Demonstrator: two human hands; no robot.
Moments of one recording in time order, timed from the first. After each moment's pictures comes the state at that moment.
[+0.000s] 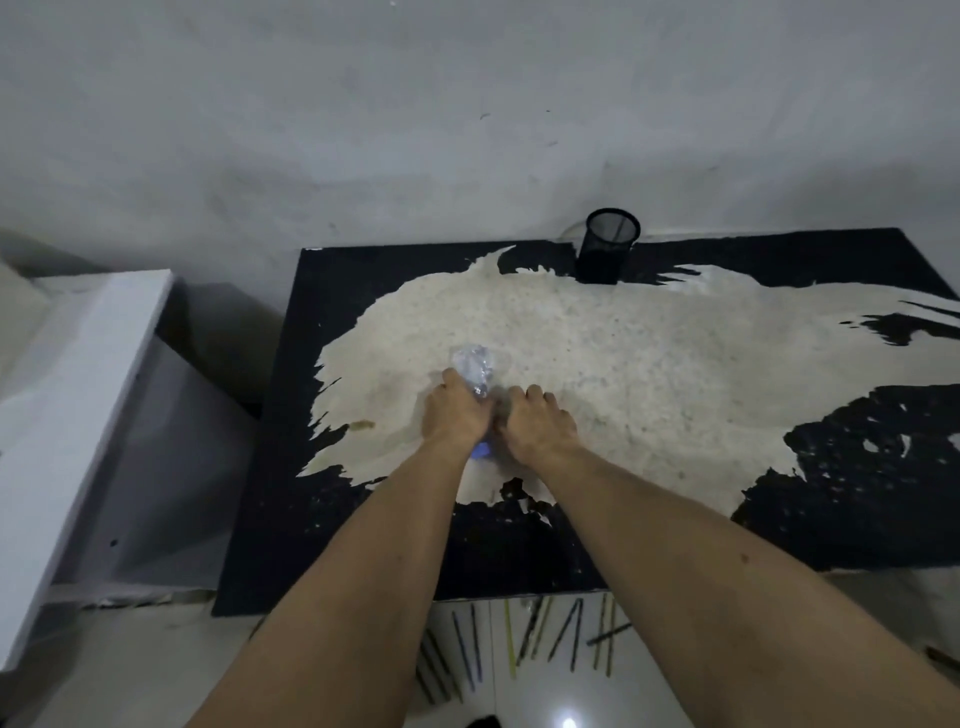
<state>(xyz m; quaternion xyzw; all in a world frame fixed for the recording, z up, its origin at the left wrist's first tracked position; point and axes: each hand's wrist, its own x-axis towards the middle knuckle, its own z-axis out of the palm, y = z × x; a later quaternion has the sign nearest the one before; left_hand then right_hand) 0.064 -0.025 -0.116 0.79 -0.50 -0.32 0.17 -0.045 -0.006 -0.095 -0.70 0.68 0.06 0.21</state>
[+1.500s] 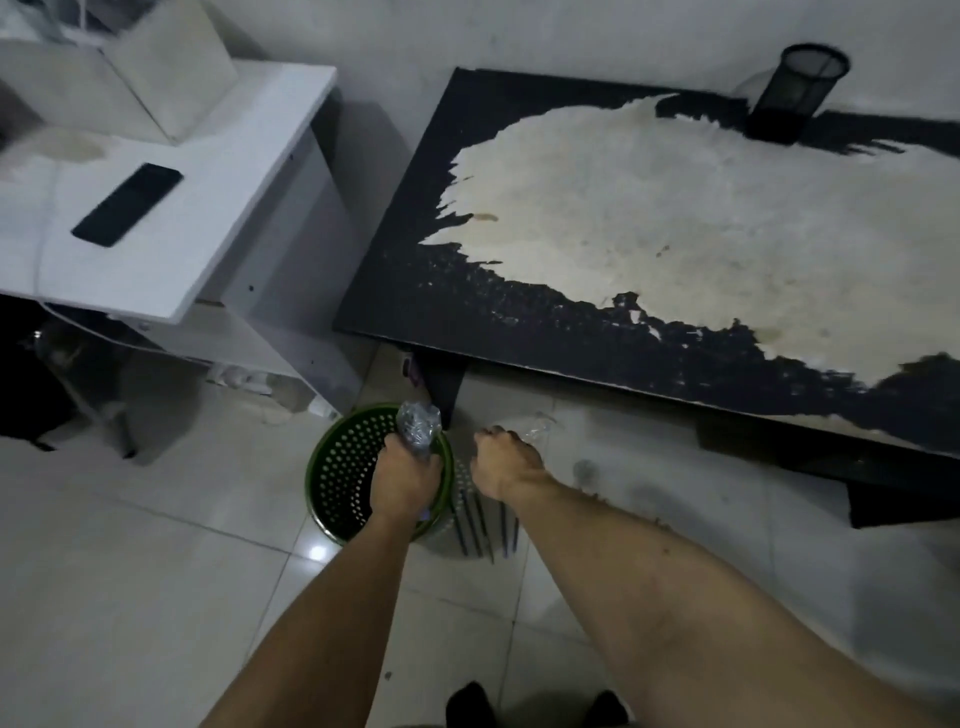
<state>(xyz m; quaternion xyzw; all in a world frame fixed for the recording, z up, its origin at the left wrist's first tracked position) 0.179 0.333 -0.278 0.88 -0.28 -0.32 0.20 0.052 0.259 -0.267 -0.79 0.51 0.15 0.30</state>
